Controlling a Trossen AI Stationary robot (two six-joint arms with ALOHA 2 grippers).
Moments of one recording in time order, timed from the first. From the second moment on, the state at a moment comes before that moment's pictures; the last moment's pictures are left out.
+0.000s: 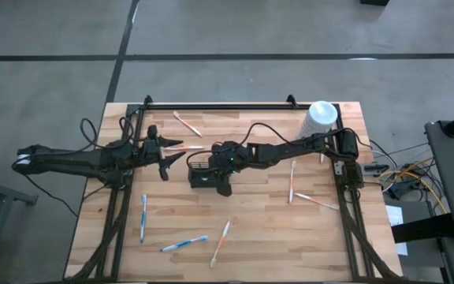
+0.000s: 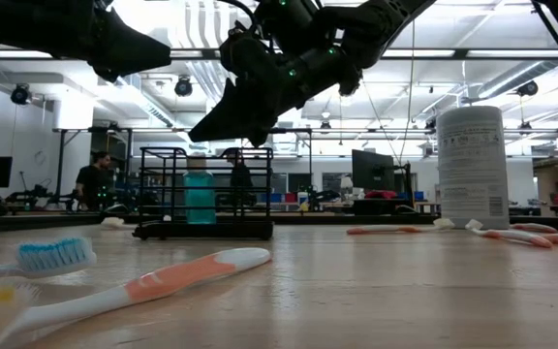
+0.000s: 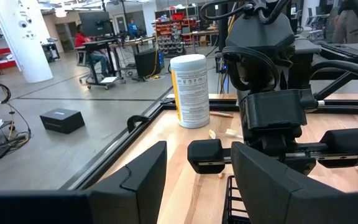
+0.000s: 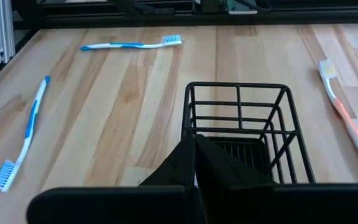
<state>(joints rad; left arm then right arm) 0.01 0.53 0.34 0.19 -0.32 0.08 -0.05 2.01 1.35 0.13 -0.22 0.01</state>
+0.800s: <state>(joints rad) 0.01 0.53 0.34 0.19 -0.32 0.08 -0.05 2.01 1.35 0.11 -0.21 -0.04</state>
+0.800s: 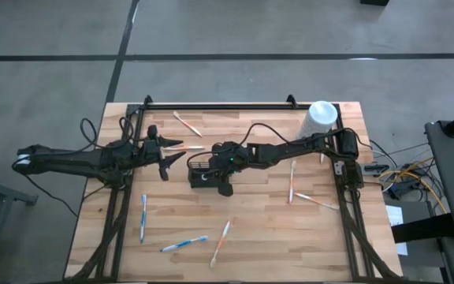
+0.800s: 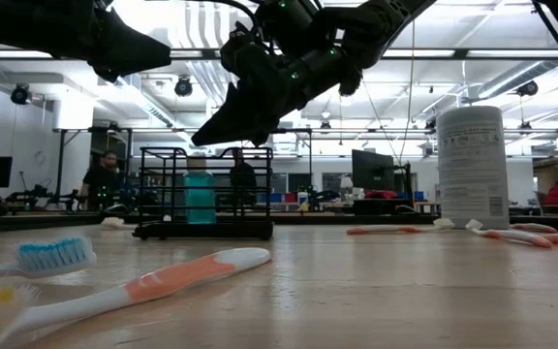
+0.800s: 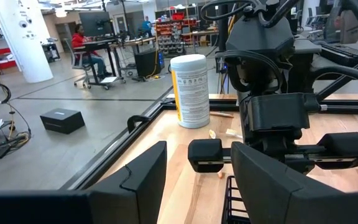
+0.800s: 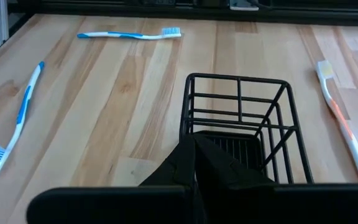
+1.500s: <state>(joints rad) 0.01 0.53 0.34 0.19 -0.32 0.08 -0.05 2.01 1.35 0.07 -0.11 -0.05</state>
